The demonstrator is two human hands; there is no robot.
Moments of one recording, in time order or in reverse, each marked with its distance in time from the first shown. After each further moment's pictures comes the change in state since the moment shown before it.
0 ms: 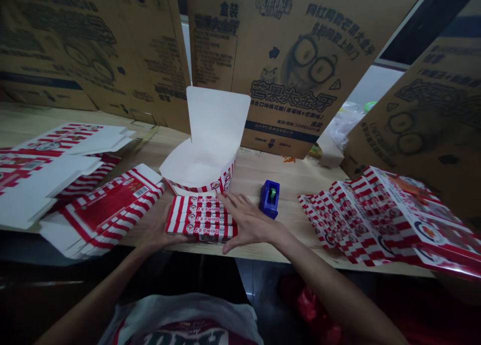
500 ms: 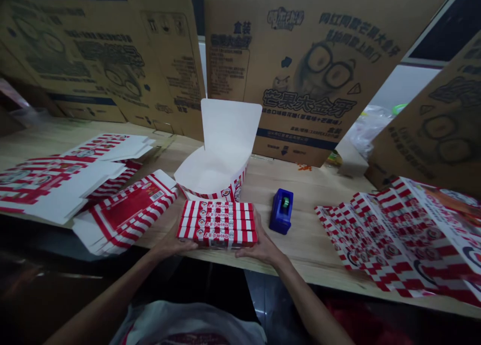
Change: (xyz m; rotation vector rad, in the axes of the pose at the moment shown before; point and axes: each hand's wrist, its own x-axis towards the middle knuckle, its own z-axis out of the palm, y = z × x) left_hand -0.003 -0.026 0.001 0.024 -0.119 0.020; right_hand -0.018 0.052 0.108 0.644 0.437 0.166
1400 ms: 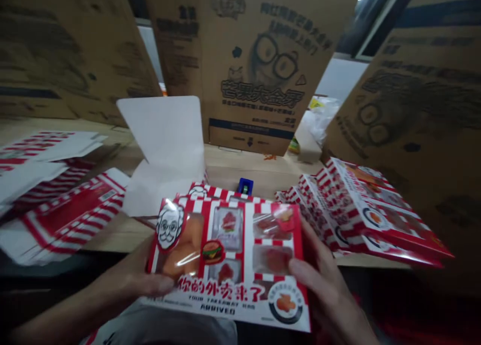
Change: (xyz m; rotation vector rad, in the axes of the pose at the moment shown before) left_hand -0.020 0.197 0.109 -0.688 -0.325 -0.337; right_hand -0.152 -0.153 -0.136 0.646 0.425 0.381
